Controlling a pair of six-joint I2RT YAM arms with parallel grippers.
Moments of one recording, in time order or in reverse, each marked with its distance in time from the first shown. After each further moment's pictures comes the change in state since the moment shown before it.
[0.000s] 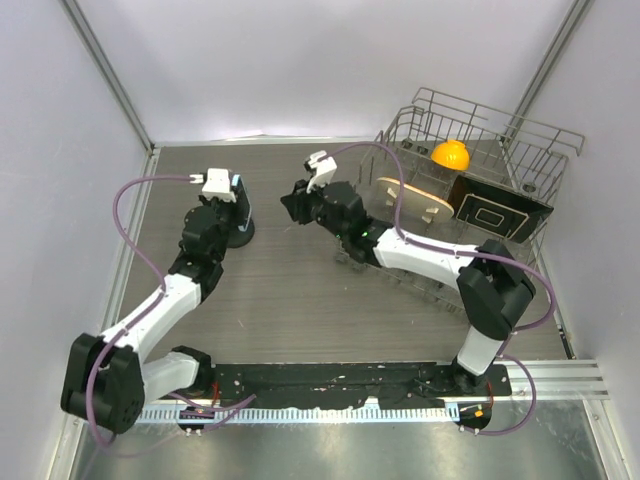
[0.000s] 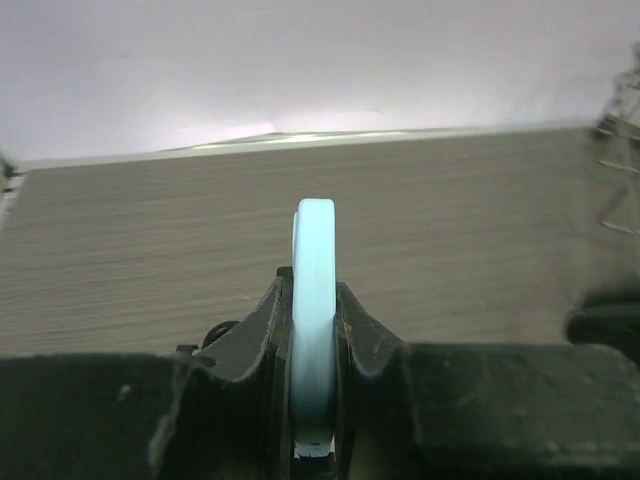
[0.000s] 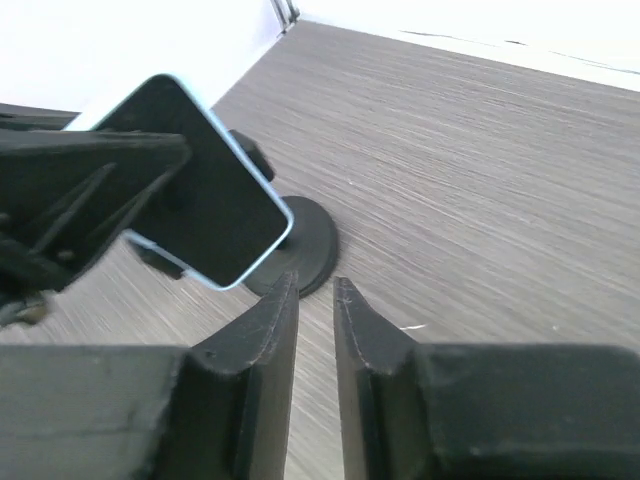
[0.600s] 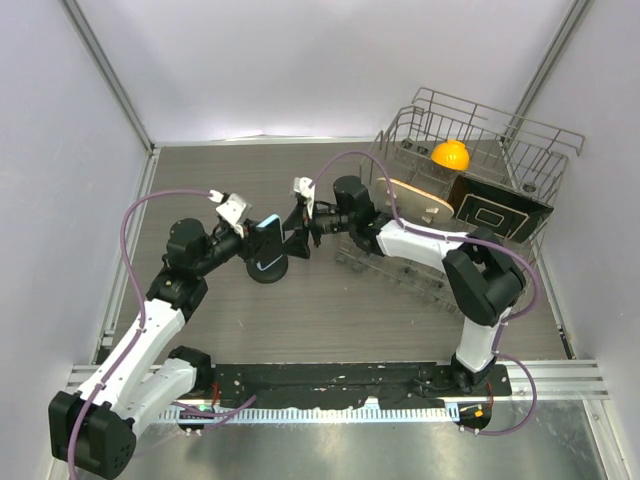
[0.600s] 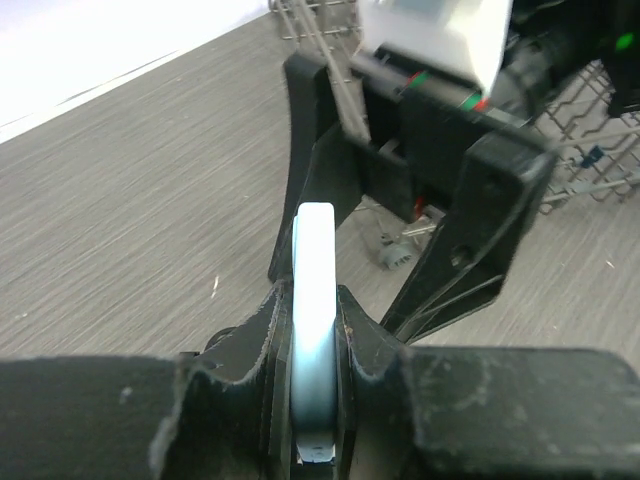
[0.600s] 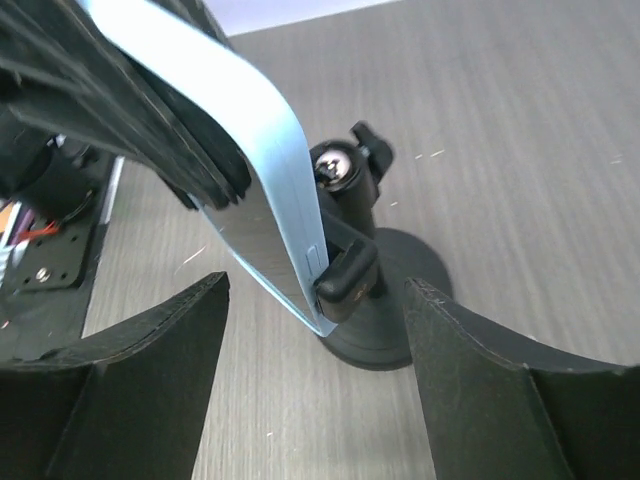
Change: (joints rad) left arm 0.013 -0.307 -0.002 -0.471 0.714 0.037; right arm -0.169 0.072 -0.015 -0.057 -0.964 -0.391
